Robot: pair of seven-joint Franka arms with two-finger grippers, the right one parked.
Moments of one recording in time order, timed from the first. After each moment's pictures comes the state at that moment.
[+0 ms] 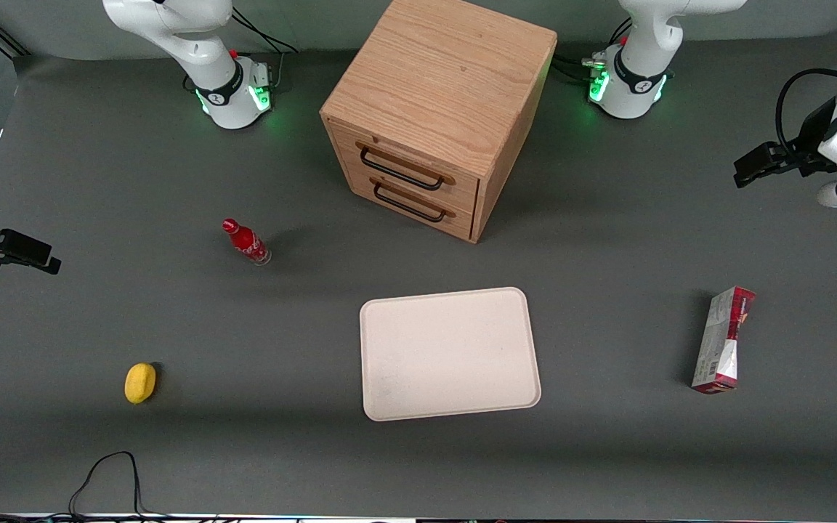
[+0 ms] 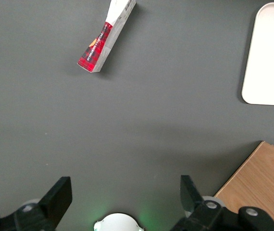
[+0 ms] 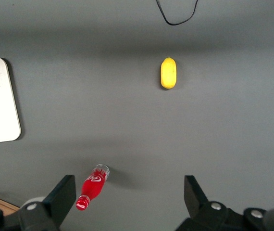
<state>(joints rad) -0.07 -0.11 0.02 -1.74 0.02 1.52 -0.20</state>
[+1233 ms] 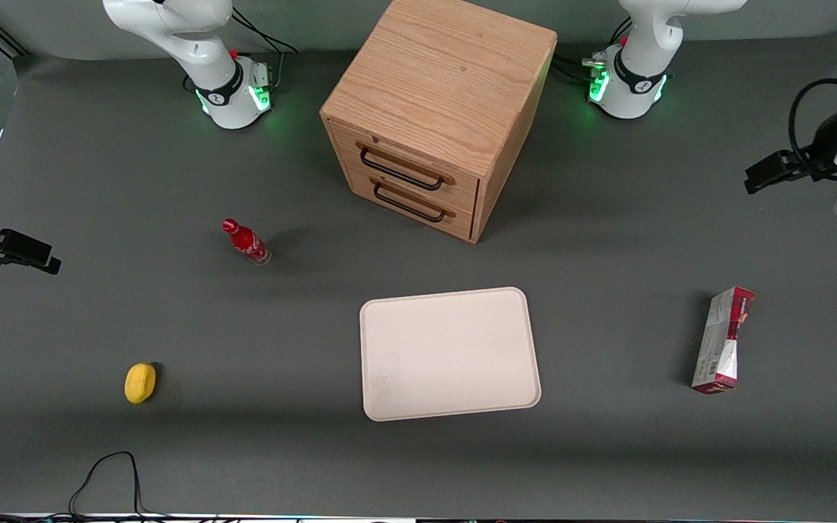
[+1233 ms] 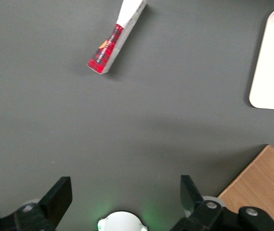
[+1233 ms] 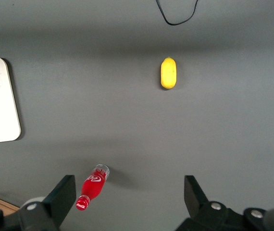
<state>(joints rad) -0.08 -0.03 0.09 -1.64 0.03 1.47 -0.15</state>
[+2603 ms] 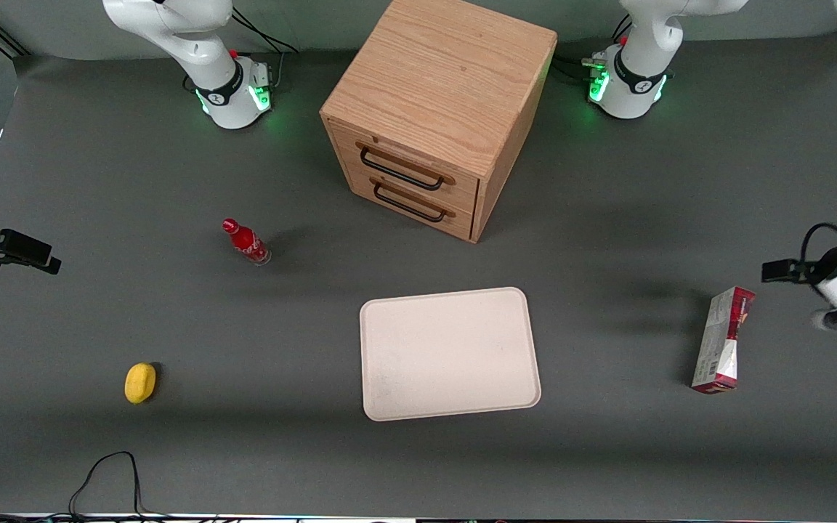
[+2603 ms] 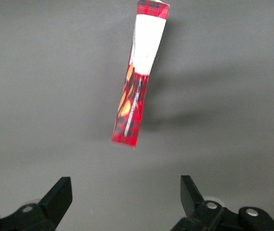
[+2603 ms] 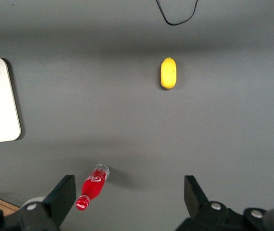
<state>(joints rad) -0.10 0.39 0.28 -1.62 -0.01 1.84 0.36</state>
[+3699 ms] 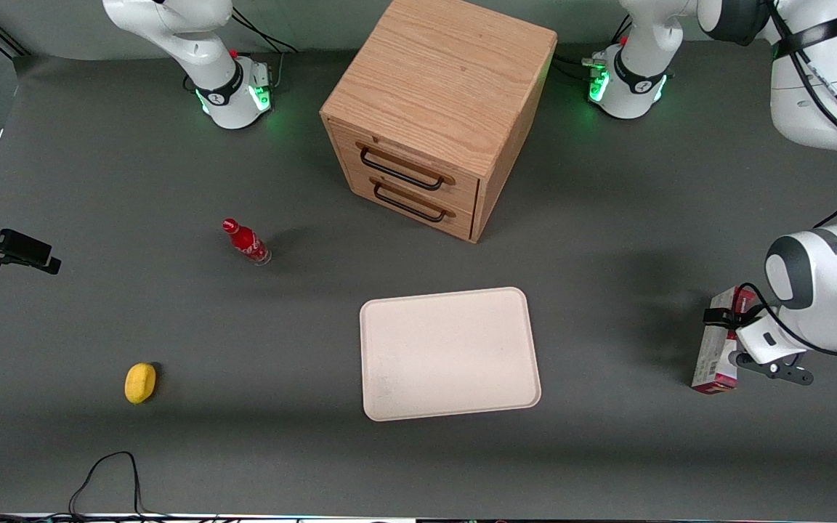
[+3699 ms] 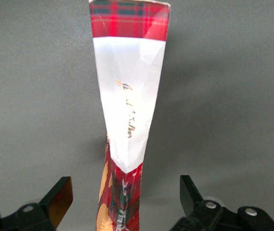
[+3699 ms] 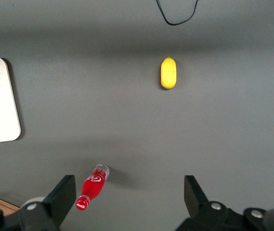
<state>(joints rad) -0.10 0.64 0.27 -1.62 -0.11 2.10 0.49</state>
